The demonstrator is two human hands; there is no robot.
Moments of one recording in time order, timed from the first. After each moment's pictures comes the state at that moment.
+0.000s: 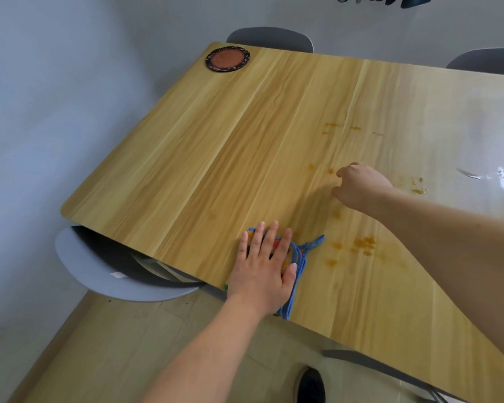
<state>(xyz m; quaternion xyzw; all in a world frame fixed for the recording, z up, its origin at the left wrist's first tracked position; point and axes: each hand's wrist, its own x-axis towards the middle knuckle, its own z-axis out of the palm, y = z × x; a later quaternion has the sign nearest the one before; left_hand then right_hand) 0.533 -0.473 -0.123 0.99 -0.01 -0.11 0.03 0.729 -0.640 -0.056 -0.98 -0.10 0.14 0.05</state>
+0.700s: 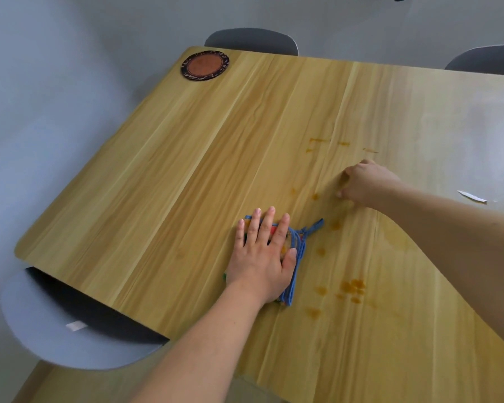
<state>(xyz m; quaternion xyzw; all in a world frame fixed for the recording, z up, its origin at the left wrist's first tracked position) 0.645 -0.494 -0.121 0.99 0.01 -0.12 0.03 0.825 -0.673 -0.068 -0.97 -0.07 0.22 0.03</state>
